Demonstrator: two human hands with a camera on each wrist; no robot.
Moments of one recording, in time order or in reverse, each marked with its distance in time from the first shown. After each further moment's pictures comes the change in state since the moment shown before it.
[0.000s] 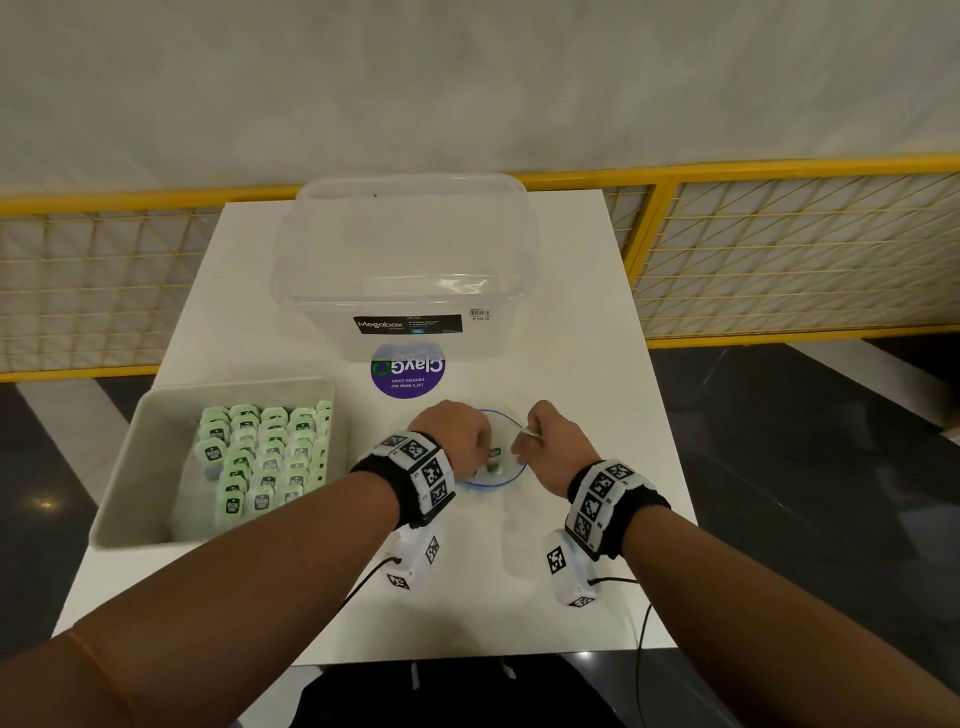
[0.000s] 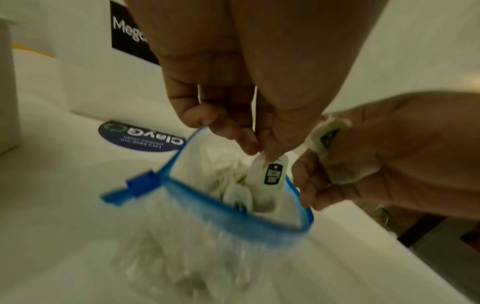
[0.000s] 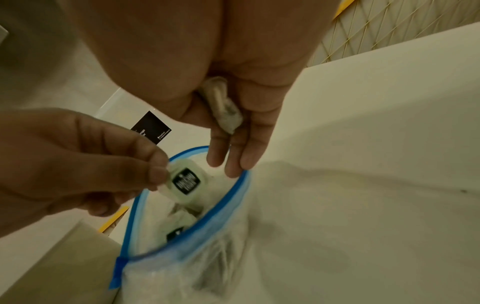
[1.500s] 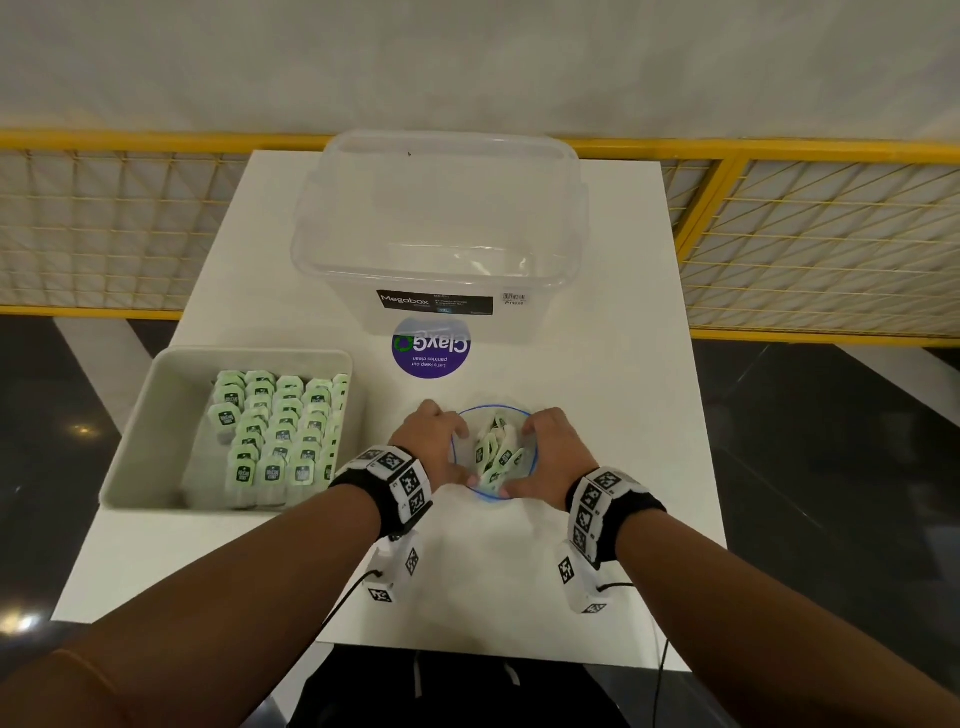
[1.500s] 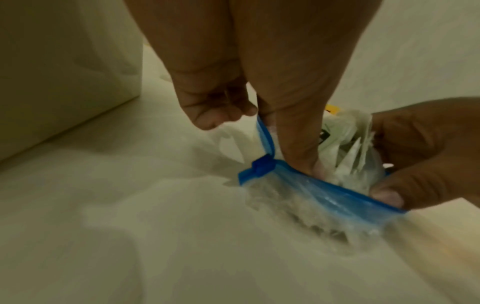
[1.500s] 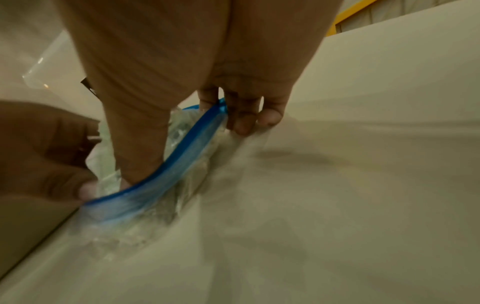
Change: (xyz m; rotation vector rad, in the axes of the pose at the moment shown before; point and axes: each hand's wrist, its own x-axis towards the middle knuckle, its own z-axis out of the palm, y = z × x) left_hand 0.000 -0.063 0.053 -0.265 -0.034 -0.249; right_hand 0.029 0.023 0.031 -0.201 -0.121 -0.104
